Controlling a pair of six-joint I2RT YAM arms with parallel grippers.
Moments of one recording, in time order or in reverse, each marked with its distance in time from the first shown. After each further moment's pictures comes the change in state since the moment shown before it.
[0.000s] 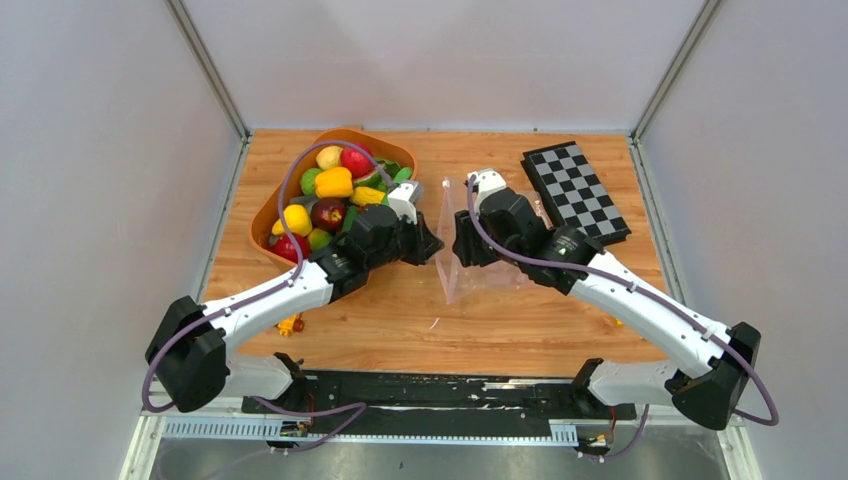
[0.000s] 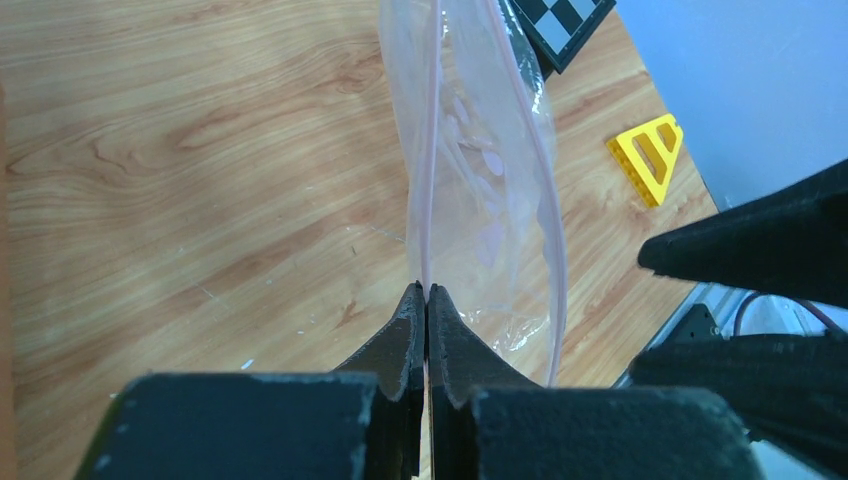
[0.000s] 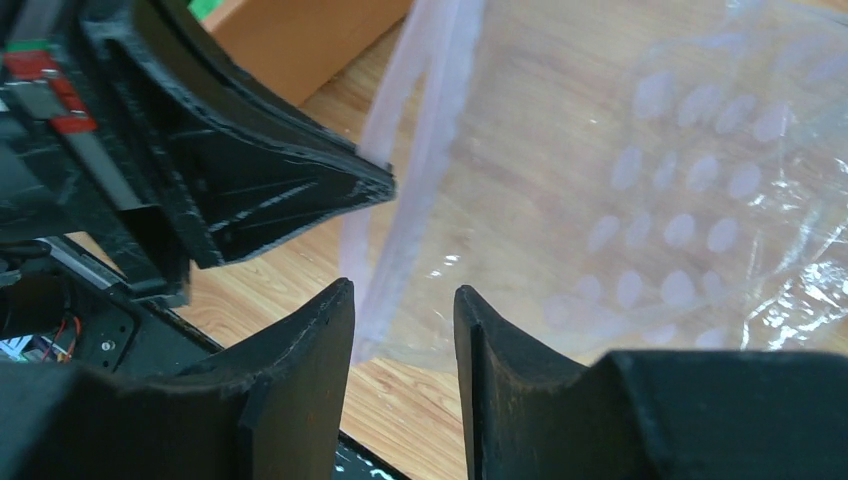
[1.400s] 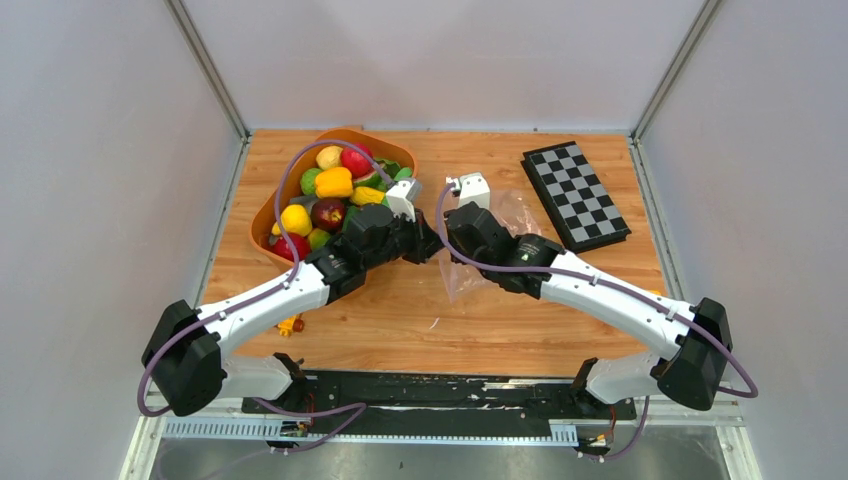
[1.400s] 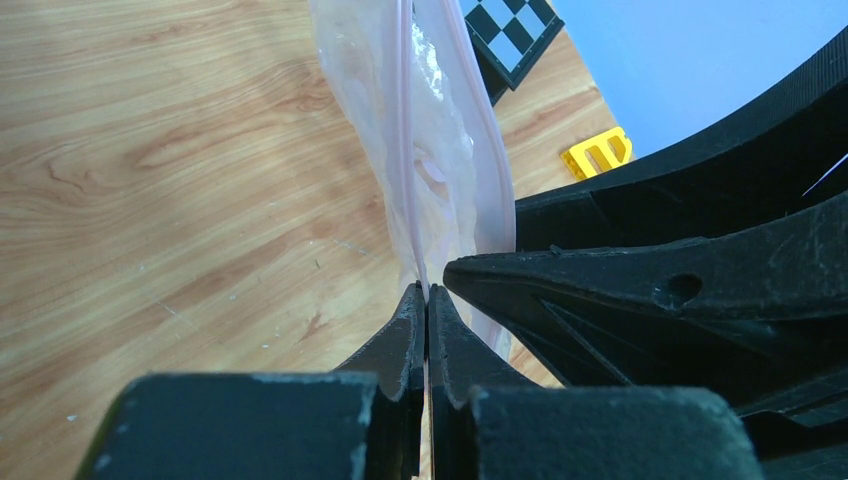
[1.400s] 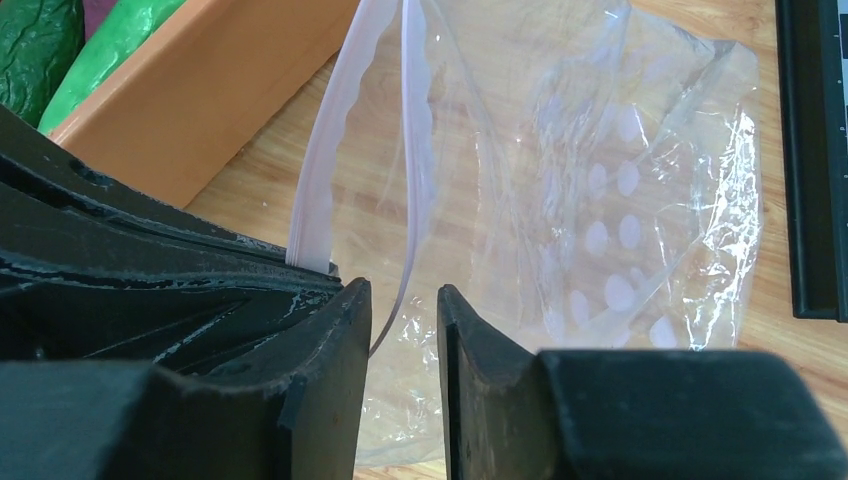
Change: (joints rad) left arm 0.000 -0.025 0.000 0.034 0.044 -0.041; right arm 0.117 0.122 -0.039 0.145 0.348 0.051
